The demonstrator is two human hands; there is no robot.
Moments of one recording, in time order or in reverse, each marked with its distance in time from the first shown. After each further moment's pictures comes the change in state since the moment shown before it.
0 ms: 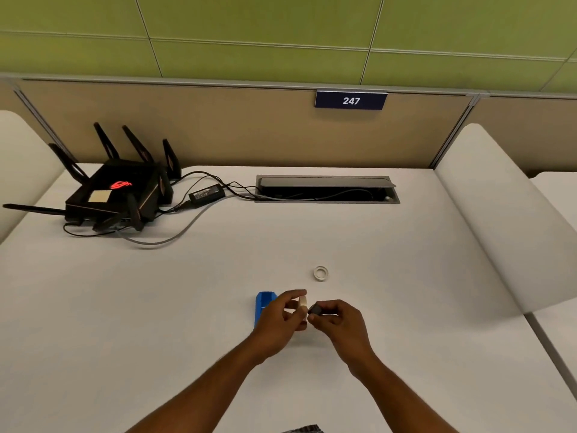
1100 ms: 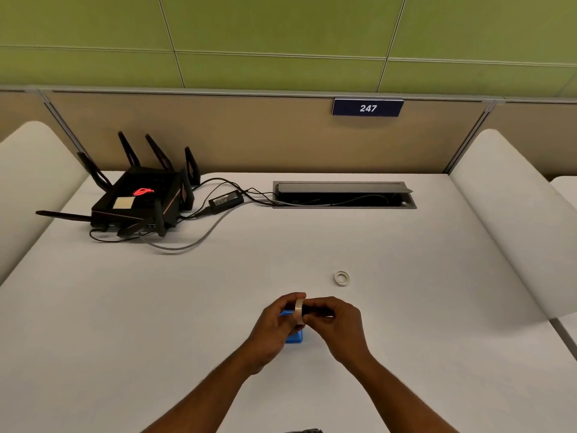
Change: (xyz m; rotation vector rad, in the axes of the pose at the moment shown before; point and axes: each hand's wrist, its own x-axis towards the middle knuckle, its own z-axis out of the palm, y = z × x) left_hand -0.025 -0.004 -0.062 -0.145 -0.026 0.056; right_hand -0.005 -0.034 0.066 -0.215 0.010 -0.247
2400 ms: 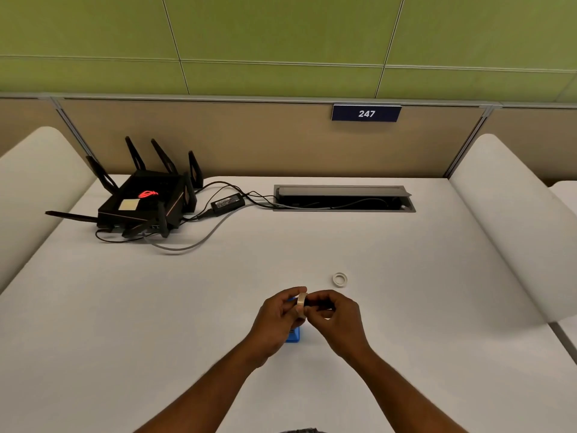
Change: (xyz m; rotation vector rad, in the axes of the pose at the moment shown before) left_hand -0.002 0.021 0.013 0.000 0.067 -0.010; right_hand 0.003 -0.006 -0.011 0.039 -0.007 -0.025
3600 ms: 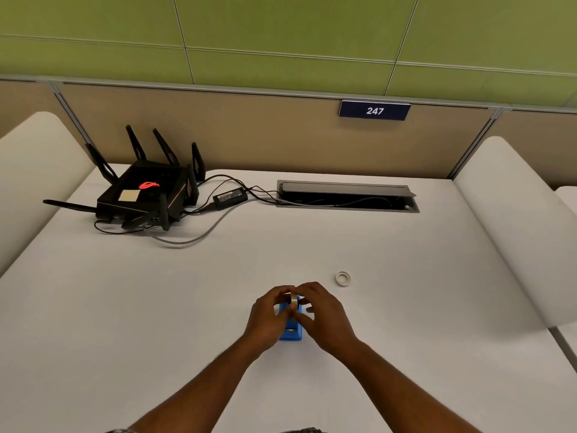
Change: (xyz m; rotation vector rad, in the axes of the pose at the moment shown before) left_hand 0.028 -0.034 -0.018 0.238 0.186 0.019; right_hand 0.018 0.004 0.023 -0.449 -0.198 -0.278
